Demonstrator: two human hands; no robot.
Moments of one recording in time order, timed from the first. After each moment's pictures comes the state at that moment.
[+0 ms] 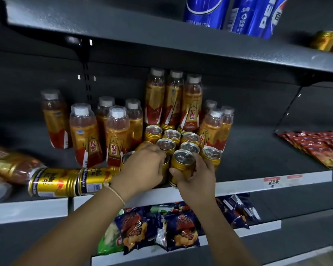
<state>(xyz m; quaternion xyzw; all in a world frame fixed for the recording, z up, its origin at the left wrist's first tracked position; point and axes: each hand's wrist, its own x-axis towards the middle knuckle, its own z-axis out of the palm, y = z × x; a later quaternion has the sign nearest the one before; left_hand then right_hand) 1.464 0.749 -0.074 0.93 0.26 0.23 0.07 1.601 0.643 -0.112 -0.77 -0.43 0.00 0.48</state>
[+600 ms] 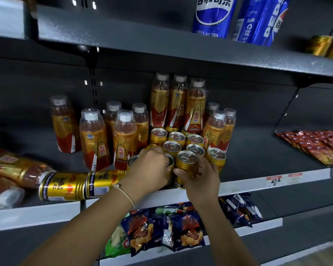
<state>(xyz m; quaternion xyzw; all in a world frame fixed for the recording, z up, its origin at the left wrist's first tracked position) 1.455 0.748 -0.067 0.94 0.28 0.19 0.03 1.590 0.652 -0.119 -0.76 -0.38 0.00 0.53</state>
